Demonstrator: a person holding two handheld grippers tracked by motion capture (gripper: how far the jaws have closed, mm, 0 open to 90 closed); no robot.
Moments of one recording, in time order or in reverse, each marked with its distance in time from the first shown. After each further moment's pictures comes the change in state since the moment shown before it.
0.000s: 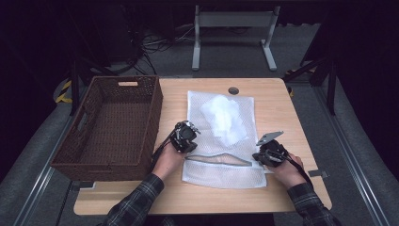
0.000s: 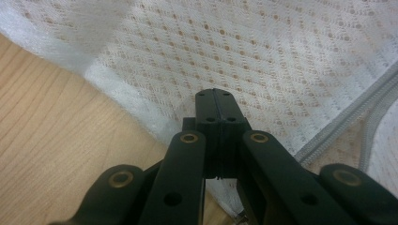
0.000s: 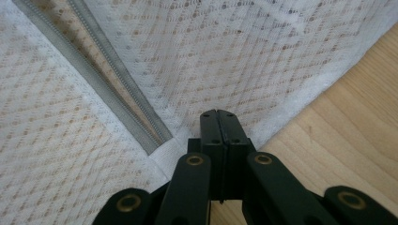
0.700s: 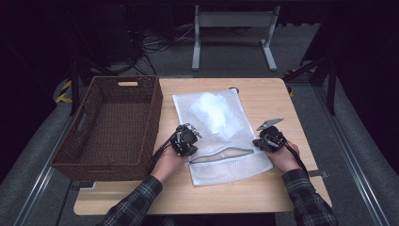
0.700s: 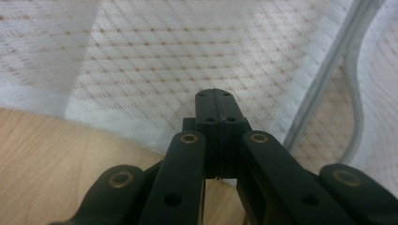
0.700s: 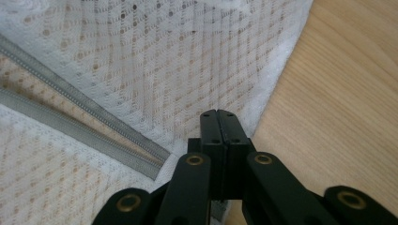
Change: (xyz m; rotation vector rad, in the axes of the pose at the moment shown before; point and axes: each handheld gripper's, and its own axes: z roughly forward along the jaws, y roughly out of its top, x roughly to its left) left arm -0.009 -0.002 -0.002 0.018 -0.012 0.043; right arm -0.040 0.020 0.017 -0.036 -0.050 0.083
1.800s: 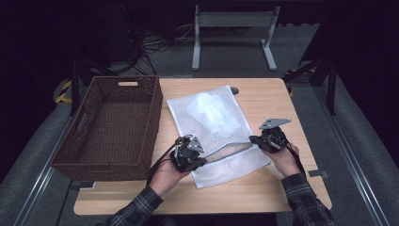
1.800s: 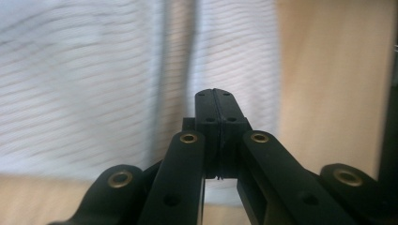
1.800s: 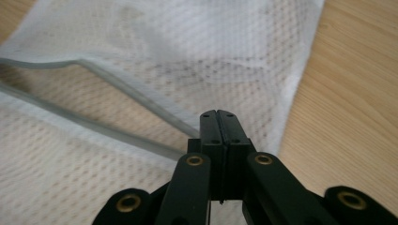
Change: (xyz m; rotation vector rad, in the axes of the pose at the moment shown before) left arm -0.047 -0.020 -0.046 -0.165 -0.109 0.114; right arm 0.020 0.009 -0.031 -0.186 0.026 0.021
